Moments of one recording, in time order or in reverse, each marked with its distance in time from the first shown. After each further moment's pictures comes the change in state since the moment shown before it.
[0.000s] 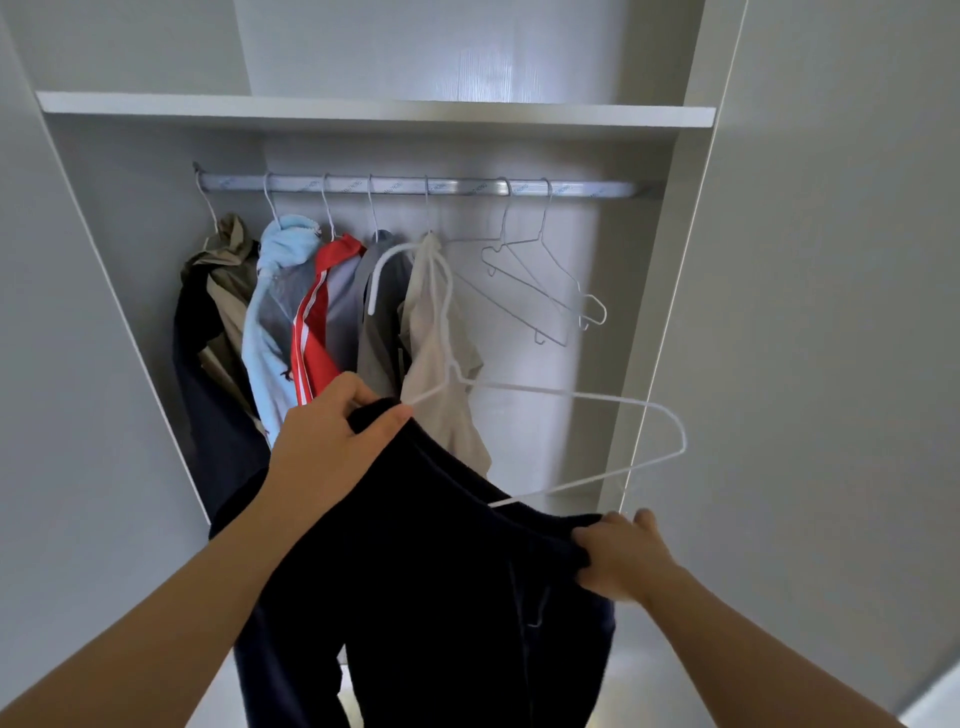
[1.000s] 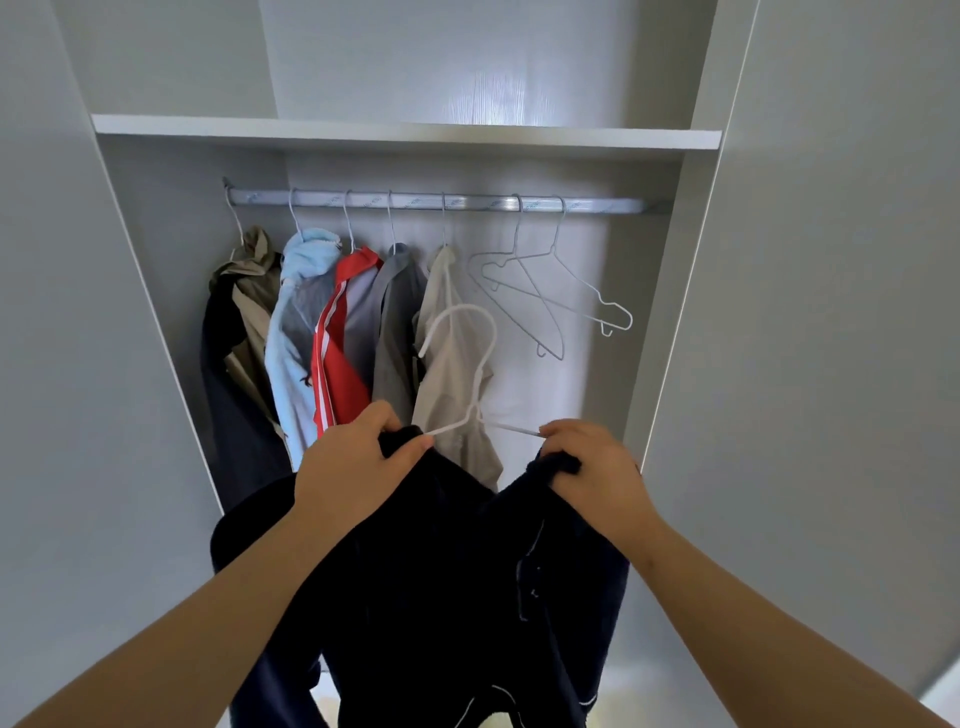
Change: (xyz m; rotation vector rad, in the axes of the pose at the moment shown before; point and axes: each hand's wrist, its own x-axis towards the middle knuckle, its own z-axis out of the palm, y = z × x) left_hand -0.007 -0.021 0.007 0.264 -0.039 0.054; right_hand -0.011 -0.035 -0.076 0.765 0.688 -0.188
